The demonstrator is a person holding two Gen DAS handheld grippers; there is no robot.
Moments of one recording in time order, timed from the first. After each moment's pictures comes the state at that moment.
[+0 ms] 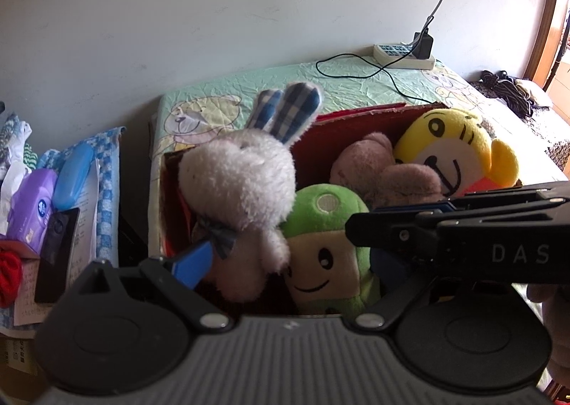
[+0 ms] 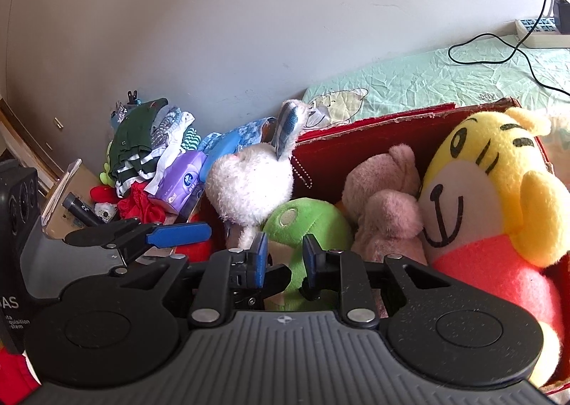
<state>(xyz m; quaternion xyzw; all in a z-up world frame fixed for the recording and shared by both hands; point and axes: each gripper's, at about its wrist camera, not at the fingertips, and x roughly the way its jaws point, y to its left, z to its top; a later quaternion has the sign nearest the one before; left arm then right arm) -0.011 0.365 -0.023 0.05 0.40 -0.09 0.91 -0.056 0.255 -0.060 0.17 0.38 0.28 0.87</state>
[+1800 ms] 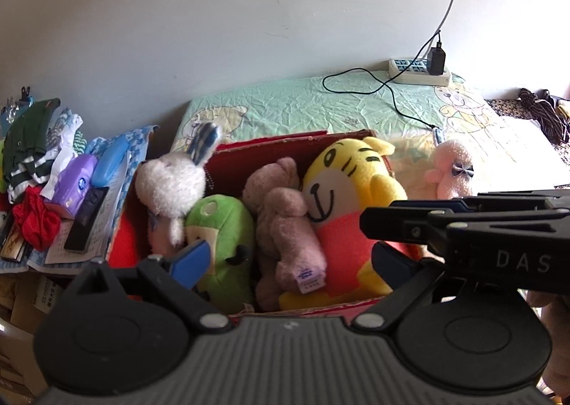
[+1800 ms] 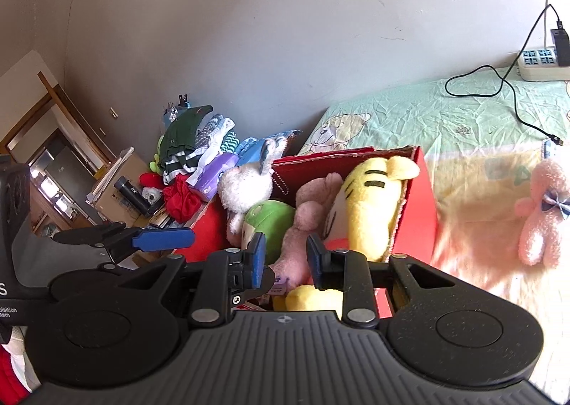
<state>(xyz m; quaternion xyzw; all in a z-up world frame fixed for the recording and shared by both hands) -0.054 0.208 0.027 0.05 0.41 0.03 0.91 -0.077 0.113 -0.030 0.17 0.35 0.37 0.85</state>
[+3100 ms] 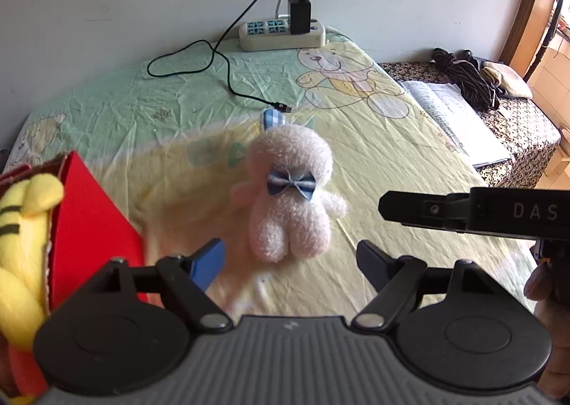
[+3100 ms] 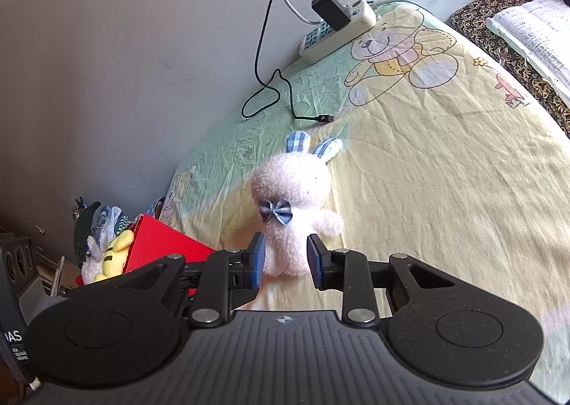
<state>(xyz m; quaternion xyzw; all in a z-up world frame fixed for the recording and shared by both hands) 0.065 0.034 -0.069 0.03 0.45 -0.11 0.89 -0.011 -0.096 -0.119 0.32 0.39 0.18 0.85</state>
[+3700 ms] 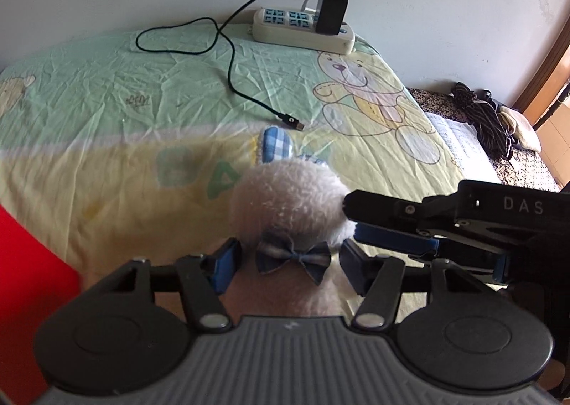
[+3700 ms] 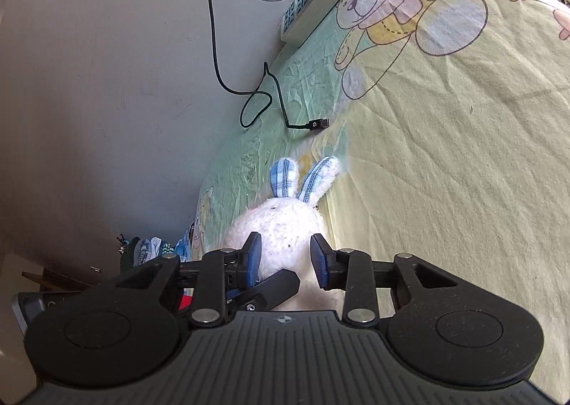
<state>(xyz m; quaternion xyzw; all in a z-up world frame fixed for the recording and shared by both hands) 0.143 0.040 -0.110 -0.07 0.45 -0.10 0.88 0.086 -0.108 -0.178 0.43 0.41 0.24 0.77</state>
